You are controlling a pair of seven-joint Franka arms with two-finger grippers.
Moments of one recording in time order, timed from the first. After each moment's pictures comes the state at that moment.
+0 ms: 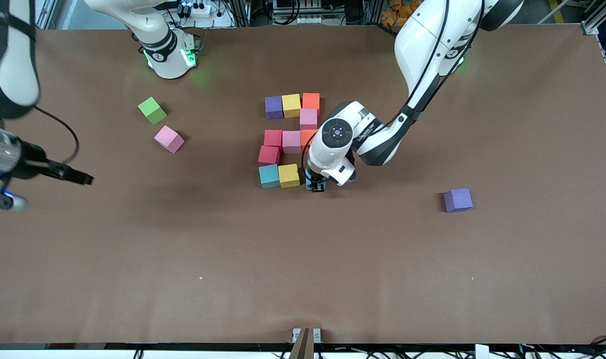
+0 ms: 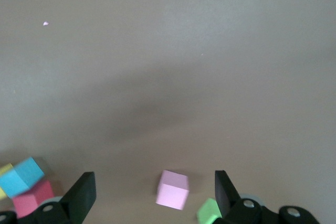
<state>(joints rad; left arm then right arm) -0.50 0.73 -0.31 -1.62 0.09 2.40 -2.45 0.17 0.16 -0.28 -1.60 0.09 1.66 0.12</state>
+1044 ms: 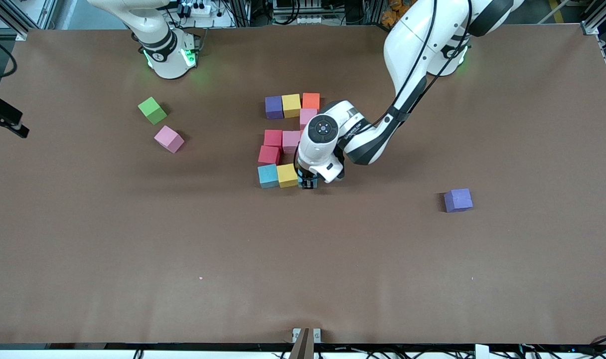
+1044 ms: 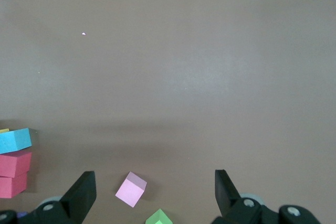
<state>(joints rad) -0.55 0.78 -0.31 -1.58 0.12 2.41 -2.45 0.01 -0.06 -0.15 -1.60 0.04 1.64 -0.15</state>
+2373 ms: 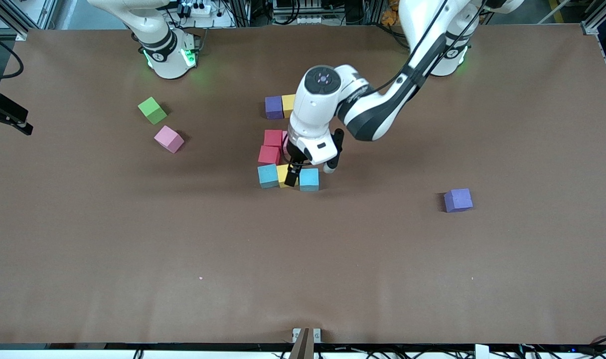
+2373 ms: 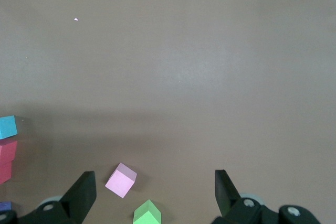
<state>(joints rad) -0.52 0.55 -0.35 -1.54 0.22 2.35 -2.11 0.04 -0.04 -0.13 -1.58 -0.03 1.61 -0.16</state>
